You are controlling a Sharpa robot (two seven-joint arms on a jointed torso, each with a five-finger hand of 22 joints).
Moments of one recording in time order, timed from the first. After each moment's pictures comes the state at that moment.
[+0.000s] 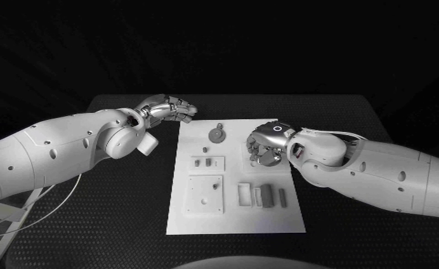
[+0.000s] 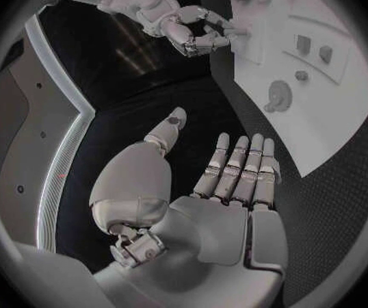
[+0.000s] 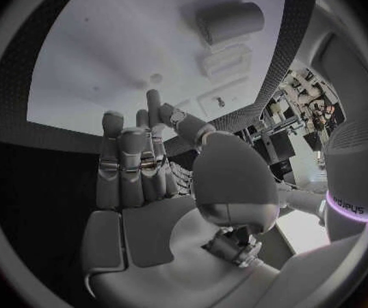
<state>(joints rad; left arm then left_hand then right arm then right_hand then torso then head) 1.23 -0.83 -0.13 1.30 -0.37 -0.06 0.19 0.91 -0.07 0.41 -0.27 0.05 0.65 0.18 0.23 0.54 0.74 0.27 0.07 0.07 0.56 0.26 0.33 0.44 0.02 0.47 0.17 0.08 0.84 1.19 -0.71 -0.19 1.47 -1.78 -0.23 -0.11 1.15 -0.07 0.71 -0.27 0.12 1.03 0.11 0.33 0.50 1.29 0.06 0.13 0.18 1.28 -0.05 1.13 0.77 0.25 1.15 0.03 0.65 1.31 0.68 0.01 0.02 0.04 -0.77</state>
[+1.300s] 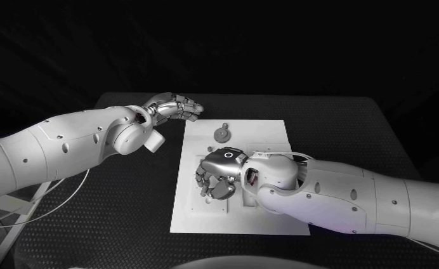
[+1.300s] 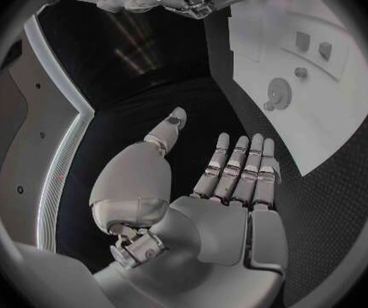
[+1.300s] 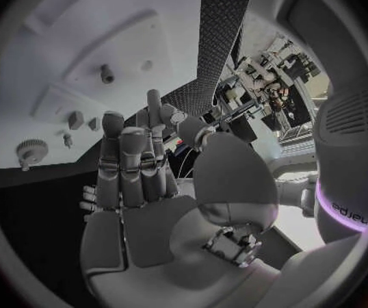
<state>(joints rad) 1.23 -0.82 -0.13 1.29 -0.37 -0.06 0.19 0.91 -0.07 0.41 -0.27 0.05 0.65 0.18 0.23 0.54 0.74 0.27 0.07 0.07 0.56 0.26 0.32 0.44 0.02 0.47 0.17 0.08 0.84 1.11 -0.47 -0.19 1.52 -1.69 -0.19 -0.06 1.13 -0.06 0.72 -0.27 0.12 1.03 0.11 0.33 0.50 1.29 0.06 0.12 0.19 1.28 -0.05 1.13 0.76 0.25 1.15 0.03 0.66 1.31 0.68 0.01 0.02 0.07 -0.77</state>
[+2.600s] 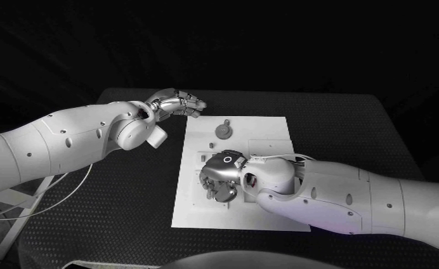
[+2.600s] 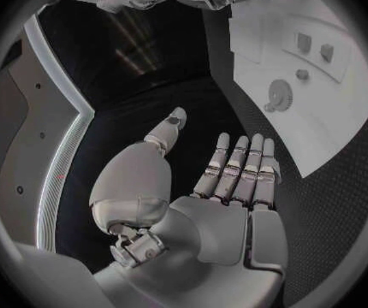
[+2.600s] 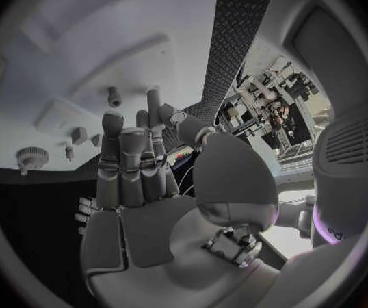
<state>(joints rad) 1.23 -0.82 -0.13 1.29 -0.37 -0.06 0.18 0.91 -0.07 0.41 -0.27 0.05 0.65 0.18 0.23 0.54 0.74 0.27 0.07 0.07 0.56 0.26 0.32 0.44 0.02 0.47 0.17 0.07 0.84 1.11 -0.45 -0.24 1.49 -1.80 -0.16 -0.08 1.13 -0.06 0.72 -0.28 0.12 1.03 0.11 0.33 0.52 1.29 0.06 0.11 0.19 1.28 -0.05 1.13 0.76 0.25 1.14 0.03 0.66 1.31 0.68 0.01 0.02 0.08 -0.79</state>
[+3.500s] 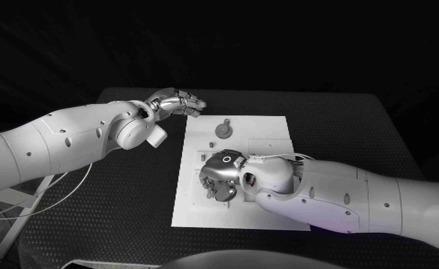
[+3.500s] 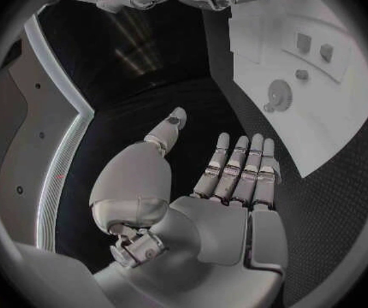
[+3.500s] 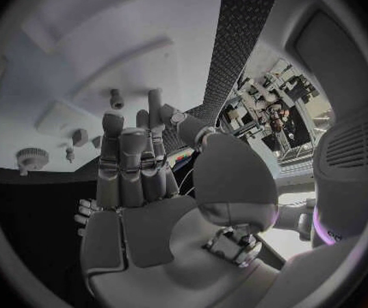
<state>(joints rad) 1.23 -0.82 -0.13 1.29 -0.37 -0.06 0.18 0.91 -0.07 0.41 -0.27 0.05 0.65 0.18 0.24 0.54 0.74 0.27 0.07 0.07 0.56 0.26 0.32 0.44 0.02 0.47 0.17 0.07 0.84 1.10 -0.44 -0.24 1.48 -1.81 -0.15 -0.08 1.13 -0.06 0.72 -0.28 0.12 1.02 0.11 0.33 0.53 1.29 0.06 0.11 0.20 1.28 -0.05 1.13 0.76 0.25 1.14 0.03 0.66 1.31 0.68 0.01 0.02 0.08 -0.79</state>
